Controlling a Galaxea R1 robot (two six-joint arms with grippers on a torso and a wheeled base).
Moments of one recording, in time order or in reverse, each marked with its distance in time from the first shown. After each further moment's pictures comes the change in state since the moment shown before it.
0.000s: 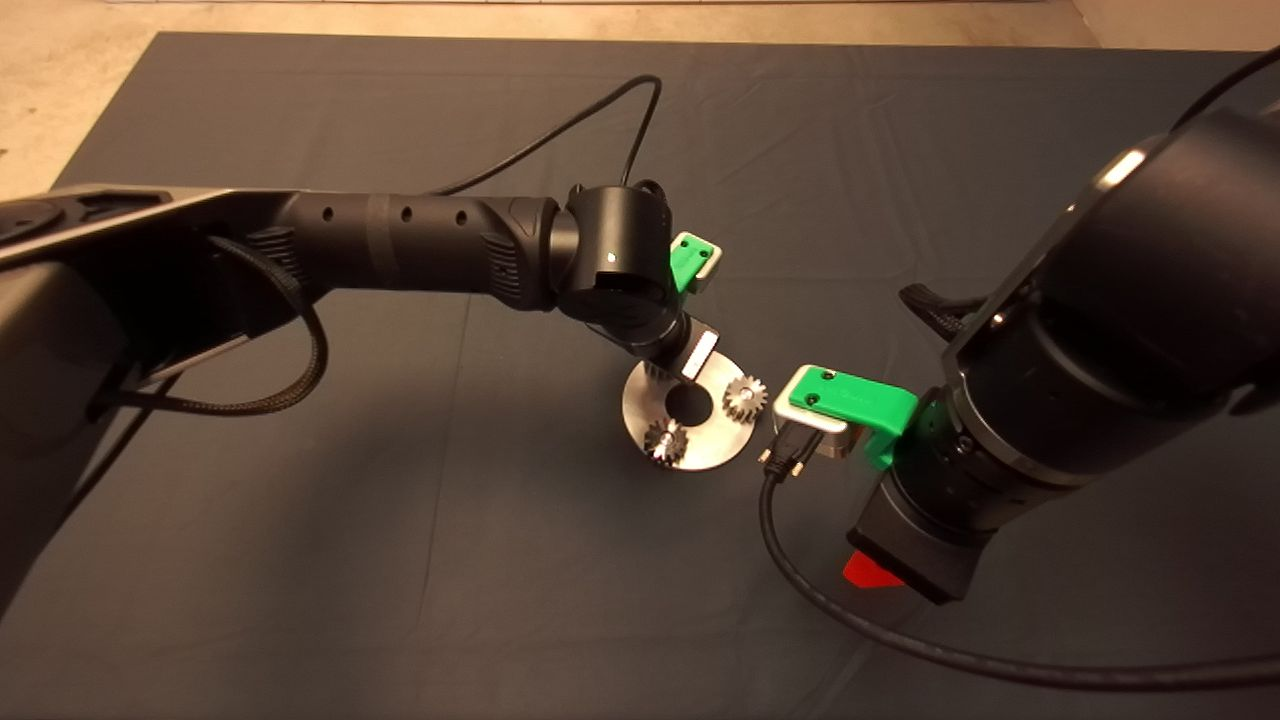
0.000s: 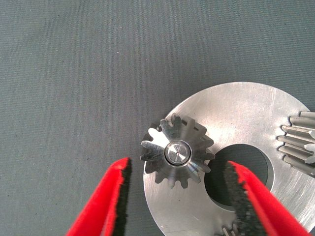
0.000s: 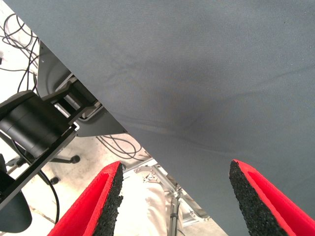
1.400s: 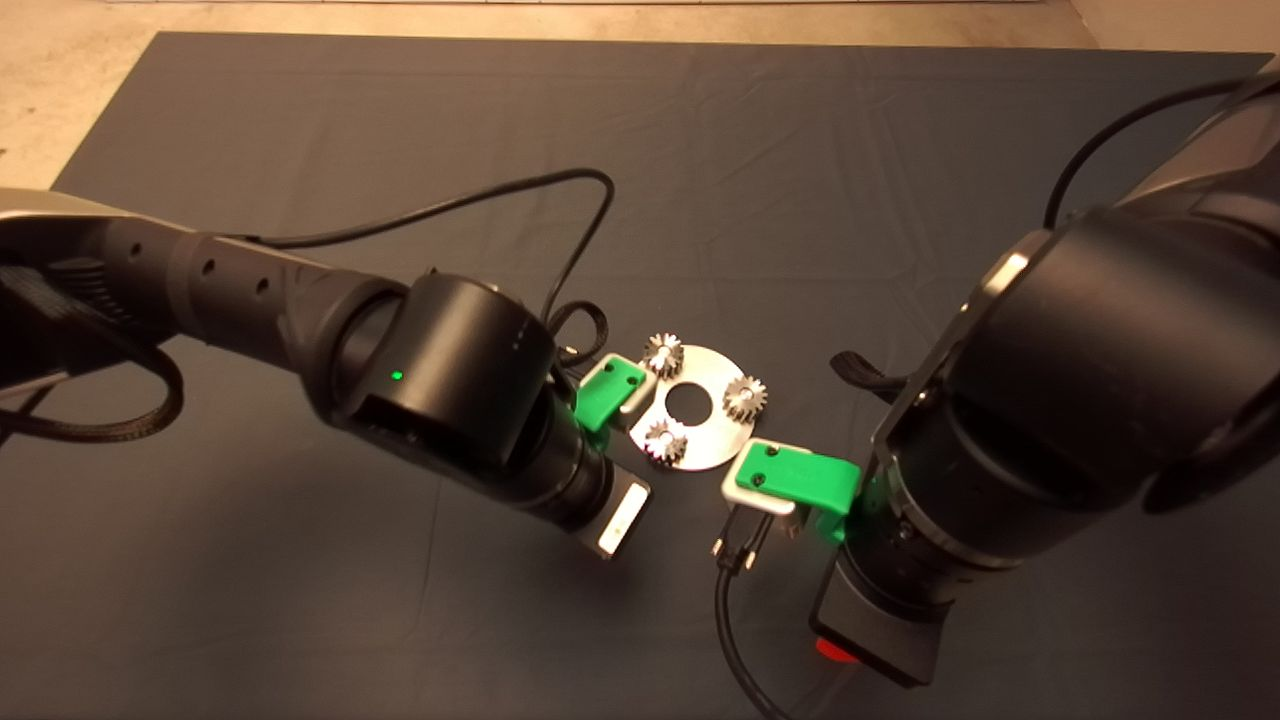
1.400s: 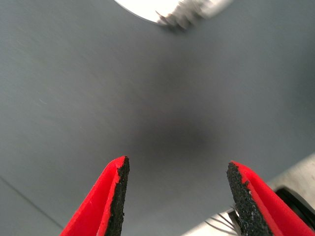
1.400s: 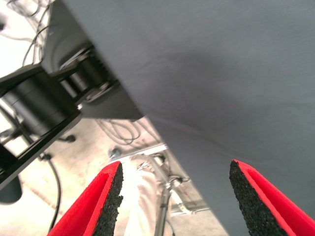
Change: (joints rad) left arm -0.034 -0.204 0.543 -0.262 0.119 -0.304; right arm -0.082 0.126 0.003 0.000 -0.026 -0.002
